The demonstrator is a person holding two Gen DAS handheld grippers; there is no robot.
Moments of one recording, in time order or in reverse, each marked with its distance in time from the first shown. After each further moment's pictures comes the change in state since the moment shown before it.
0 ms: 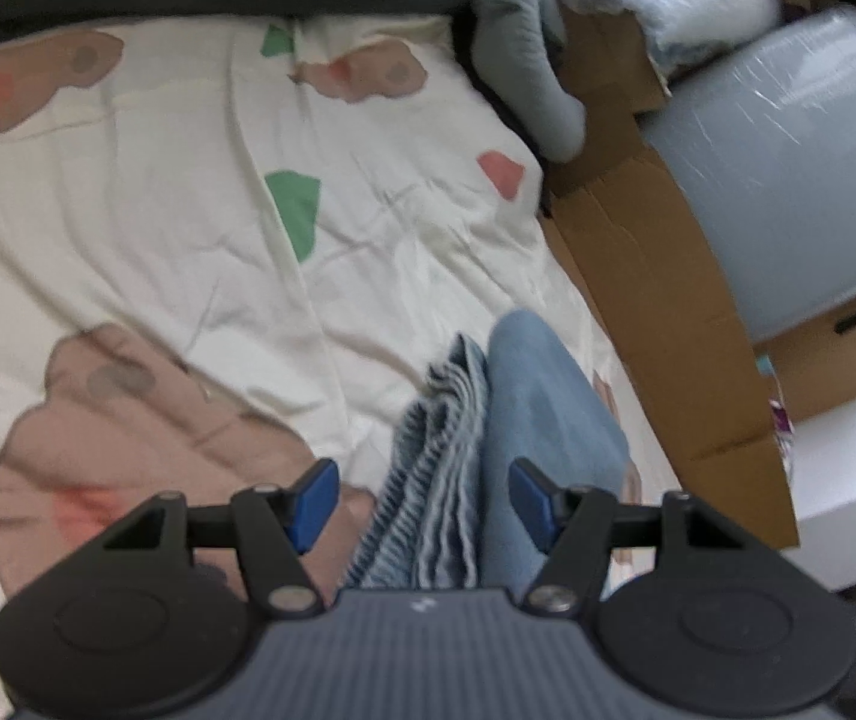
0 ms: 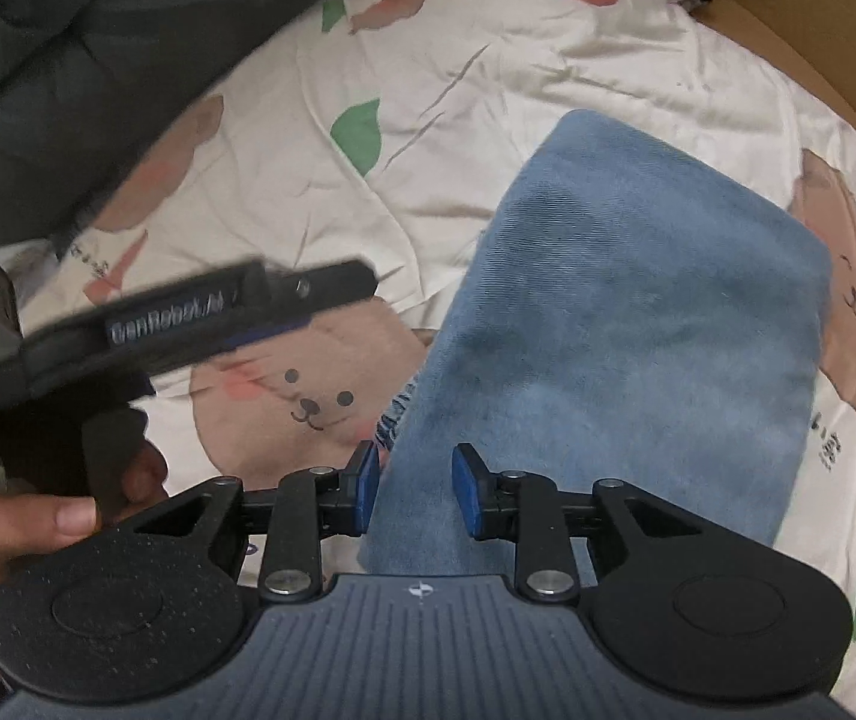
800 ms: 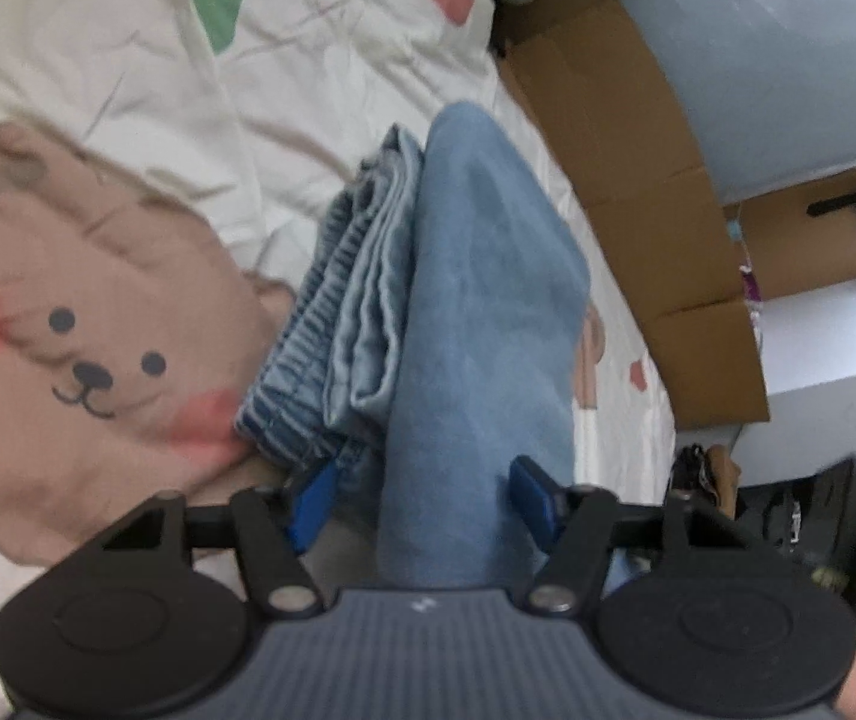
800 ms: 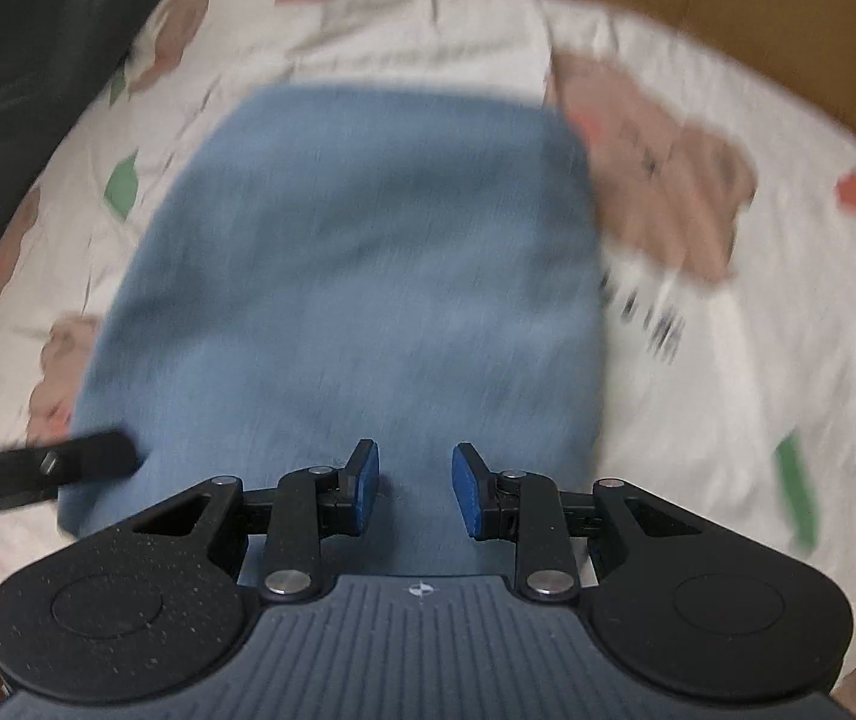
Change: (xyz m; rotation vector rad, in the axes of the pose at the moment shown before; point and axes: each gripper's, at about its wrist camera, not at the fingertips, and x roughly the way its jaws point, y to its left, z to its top) left arm 0.036 -0.015 -0.055 0.017 0.270 -0.082; right arm 0.010 -0.121 -0.065 0.268 -0.089 -0.118
